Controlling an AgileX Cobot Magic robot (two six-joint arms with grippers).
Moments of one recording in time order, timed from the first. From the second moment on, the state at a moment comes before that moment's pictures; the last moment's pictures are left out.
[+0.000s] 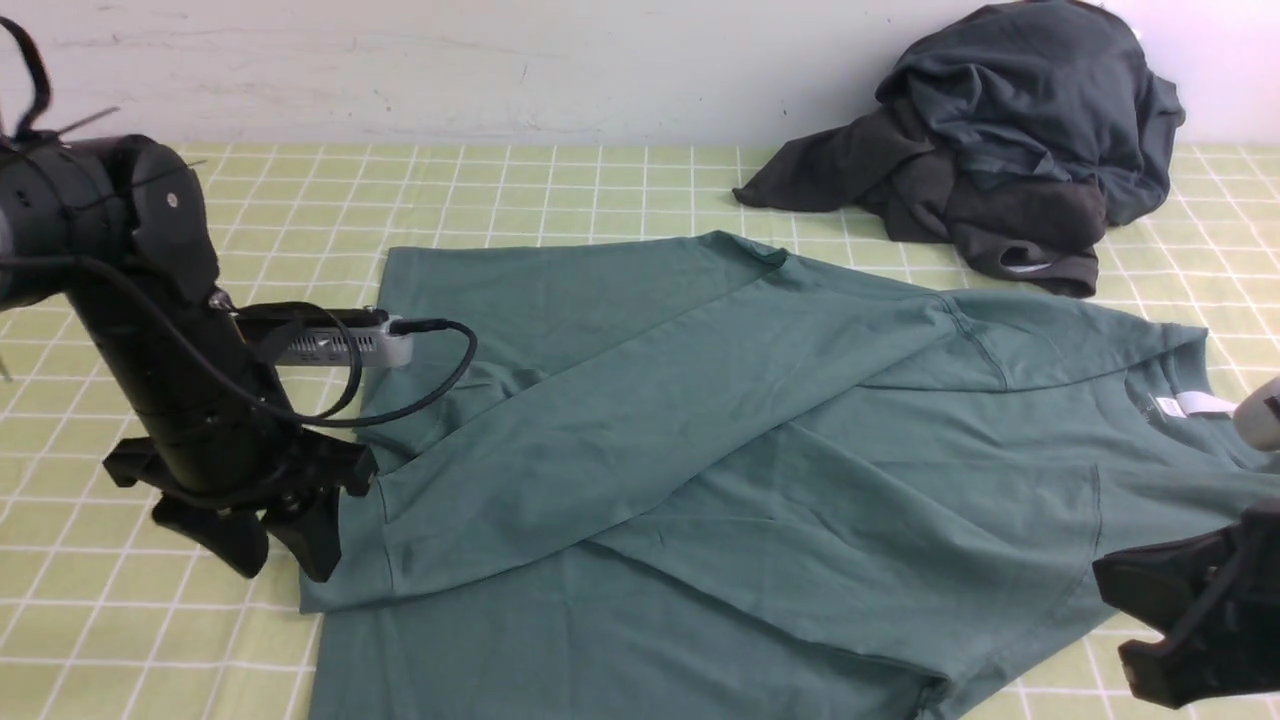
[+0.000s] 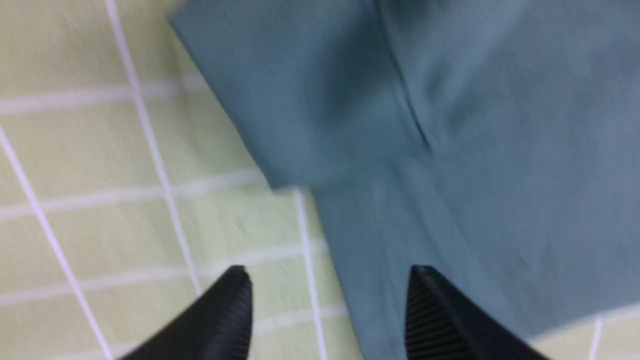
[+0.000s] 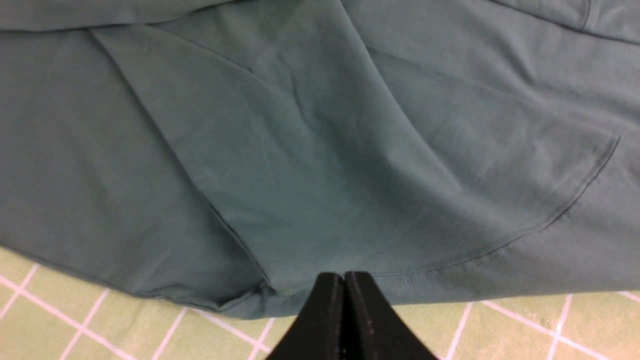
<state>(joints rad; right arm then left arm) 0.29 0.92 -0.56 0.25 0.63 -0.24 -0.12 1.72 -1.18 -0.18 1.18 0.14</state>
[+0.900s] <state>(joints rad) 0.29 0.92 -0.56 0.31 0.65 -0.35 -0.68 1.55 -0.71 0.15 0.74 0.50</state>
